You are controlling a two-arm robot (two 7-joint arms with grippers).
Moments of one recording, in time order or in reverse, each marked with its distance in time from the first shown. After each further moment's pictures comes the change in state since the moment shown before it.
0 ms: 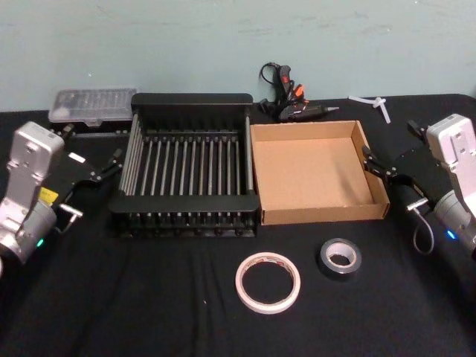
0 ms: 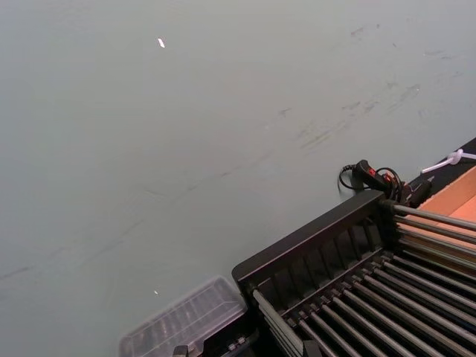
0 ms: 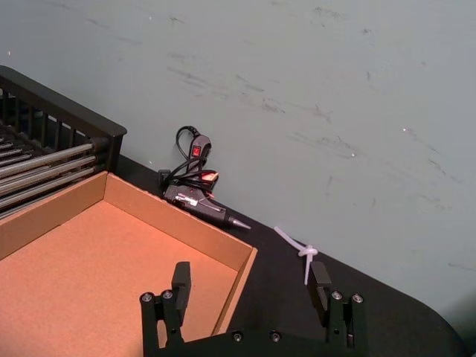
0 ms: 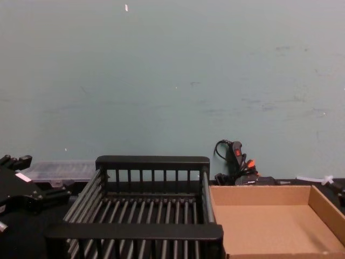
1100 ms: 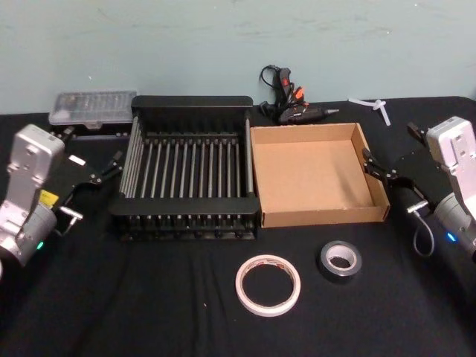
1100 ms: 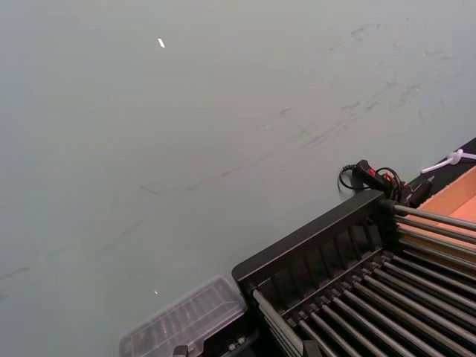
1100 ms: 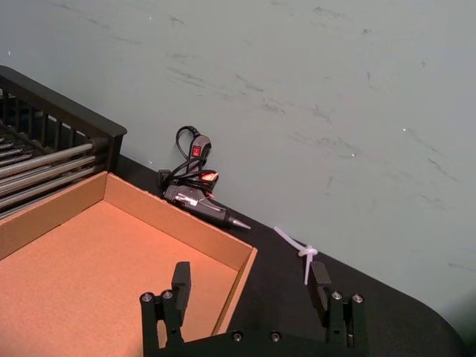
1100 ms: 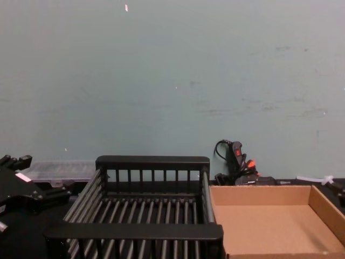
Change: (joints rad) left arm 0.000 0.000 0.000 0.000 0.000 0.000 0.000; right arm 0.000 0.000 0.000 0.000 0.000 0.000 0.000
